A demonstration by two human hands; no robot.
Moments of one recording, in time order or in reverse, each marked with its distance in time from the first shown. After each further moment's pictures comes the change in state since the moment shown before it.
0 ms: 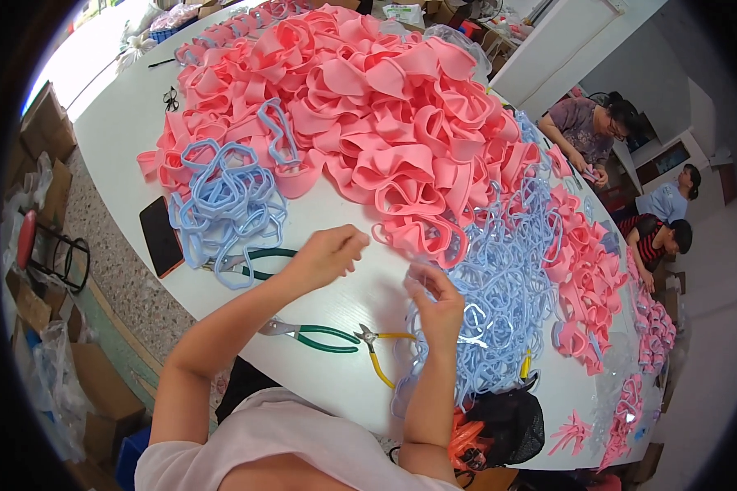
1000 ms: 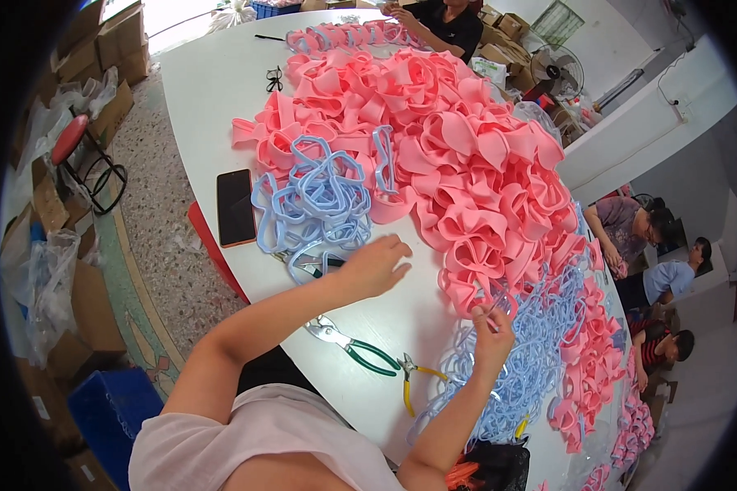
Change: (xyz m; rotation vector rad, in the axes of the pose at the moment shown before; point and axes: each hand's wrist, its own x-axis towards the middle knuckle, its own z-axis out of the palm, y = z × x) left_hand -0.021 -0.036 -0.058 0.602 0.393 0.333; right_hand 0.026 -0.020 0.017 -0.237 0.133 -0.136
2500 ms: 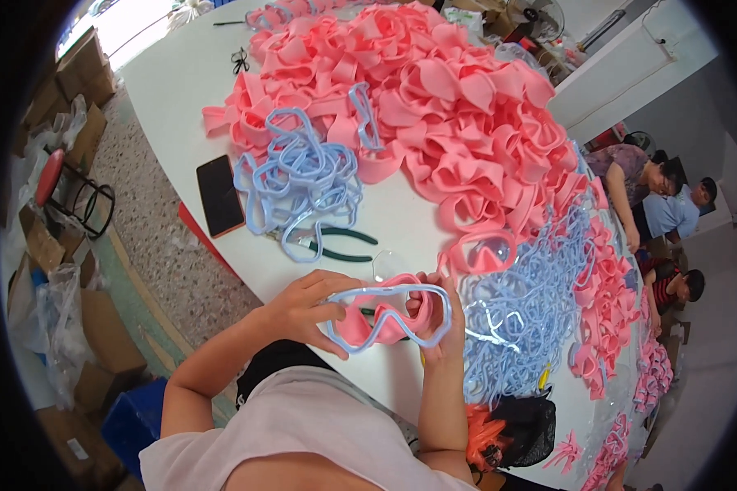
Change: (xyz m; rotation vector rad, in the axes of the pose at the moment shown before) left_hand -0.113 0.011 -0.062 -0.144 -0.039 0.615; right_hand -0.080 -0.037 0.050 1.399 -0.344 0.683
